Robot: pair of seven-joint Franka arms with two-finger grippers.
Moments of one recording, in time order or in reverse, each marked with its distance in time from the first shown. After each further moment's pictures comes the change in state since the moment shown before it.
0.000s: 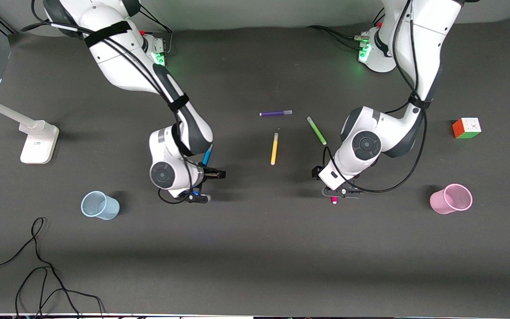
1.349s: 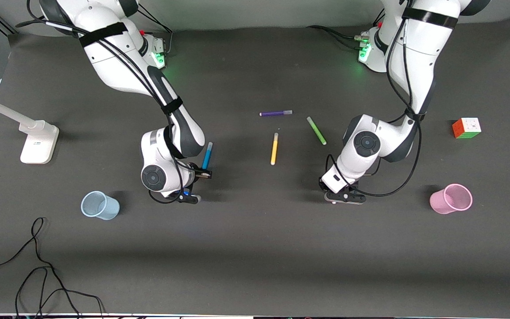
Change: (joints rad) left arm 0.012 0.071 0.028 -0.053 0.097 0.287 0.003; right arm -0.015 -0.019 -0.036 -0.036 0.000 -0.038 0.000
